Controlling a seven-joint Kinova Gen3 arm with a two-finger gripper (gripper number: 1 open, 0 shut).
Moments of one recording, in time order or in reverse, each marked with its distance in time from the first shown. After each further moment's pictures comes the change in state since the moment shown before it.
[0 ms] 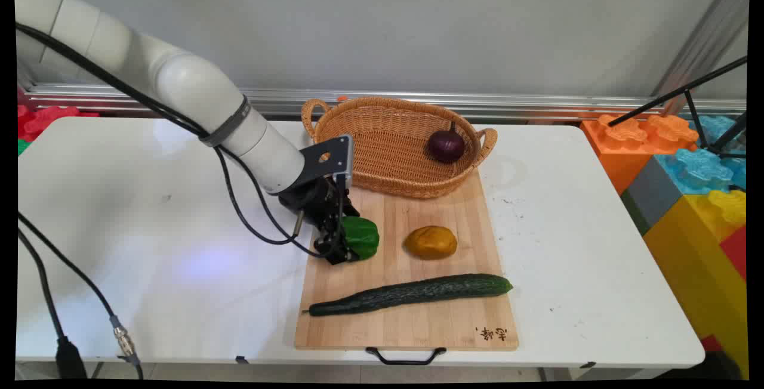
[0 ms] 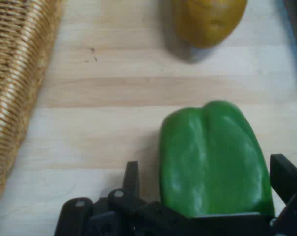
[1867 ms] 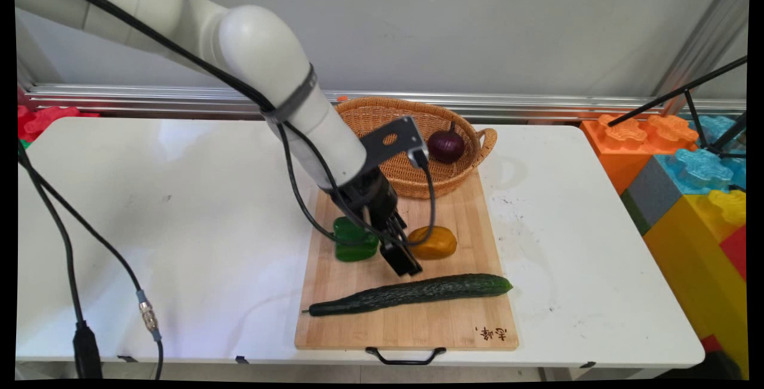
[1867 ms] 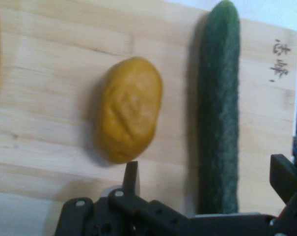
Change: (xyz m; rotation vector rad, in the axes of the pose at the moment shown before) arm 0.110 0.038 -0.011 -0.087 -0.004 -0.235
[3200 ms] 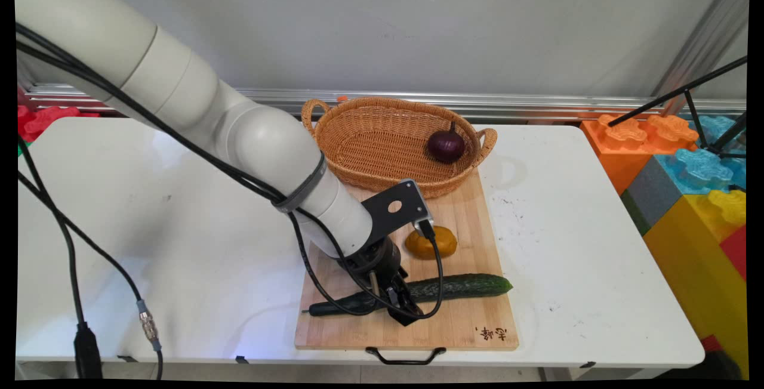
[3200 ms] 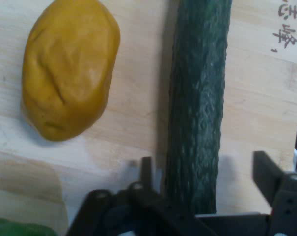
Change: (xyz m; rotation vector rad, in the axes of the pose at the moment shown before) arm -0.033 0.048 0.061 0.055 -0.012 -0.046
